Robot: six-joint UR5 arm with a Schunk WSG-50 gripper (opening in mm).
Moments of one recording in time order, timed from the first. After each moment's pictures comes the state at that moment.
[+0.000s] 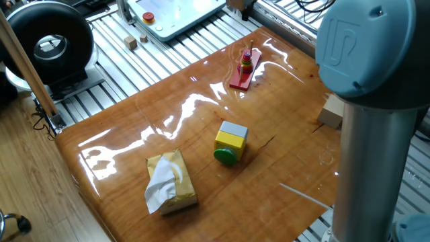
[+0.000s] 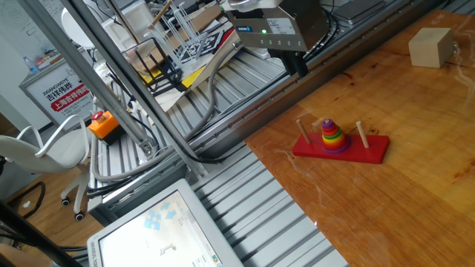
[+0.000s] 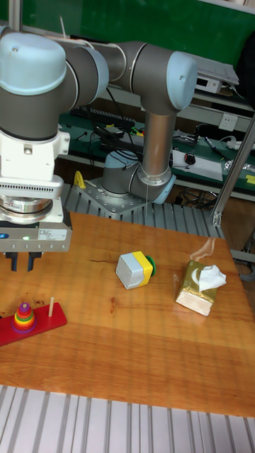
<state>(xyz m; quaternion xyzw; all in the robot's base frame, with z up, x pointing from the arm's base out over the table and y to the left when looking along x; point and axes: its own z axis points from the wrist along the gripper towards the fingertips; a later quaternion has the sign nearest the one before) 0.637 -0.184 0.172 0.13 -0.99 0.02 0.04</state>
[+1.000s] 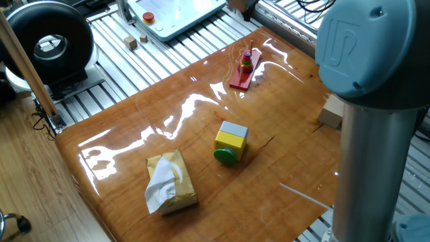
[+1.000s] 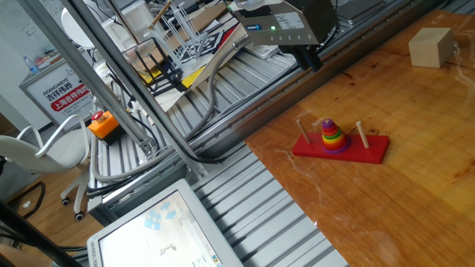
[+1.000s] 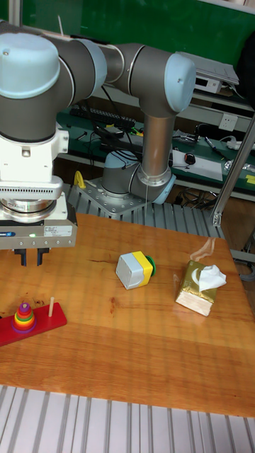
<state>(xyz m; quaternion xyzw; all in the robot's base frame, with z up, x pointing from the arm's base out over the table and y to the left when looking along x) 0.623 -0.171 0.173 0.12 -0.99 -0.01 0.07</state>
